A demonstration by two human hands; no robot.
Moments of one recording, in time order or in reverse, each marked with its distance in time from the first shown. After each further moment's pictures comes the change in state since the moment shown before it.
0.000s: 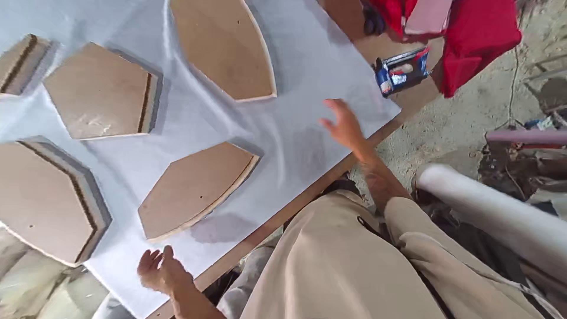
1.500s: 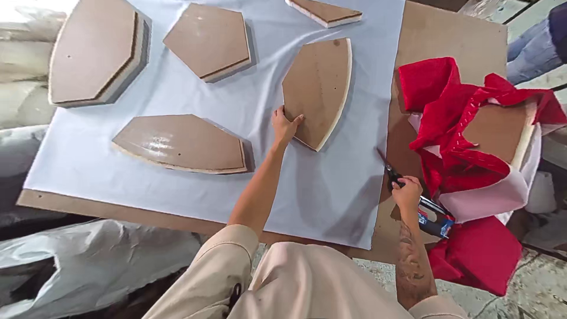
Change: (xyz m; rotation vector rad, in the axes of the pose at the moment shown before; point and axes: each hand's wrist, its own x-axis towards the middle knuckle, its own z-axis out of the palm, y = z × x) left_hand 0.042 0.321 0.464 -0.077 -0.038 -0.030; right_hand 0.260 0.231 -0.113 -0.337 -0.182 -0.005
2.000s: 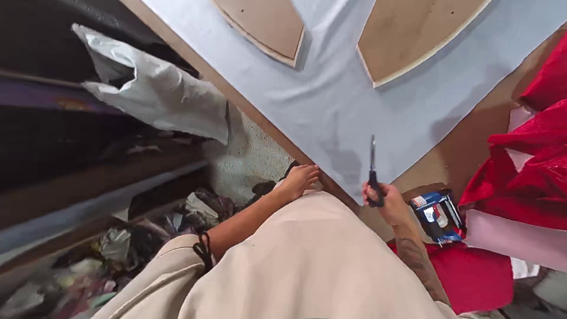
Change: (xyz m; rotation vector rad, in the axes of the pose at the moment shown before) left_hand -0.446 -0.011 -0.035 -0.967 -0.093 -1.084; right_hand -0.122 -0.030 -0.037 0.876 -1.317 0.028
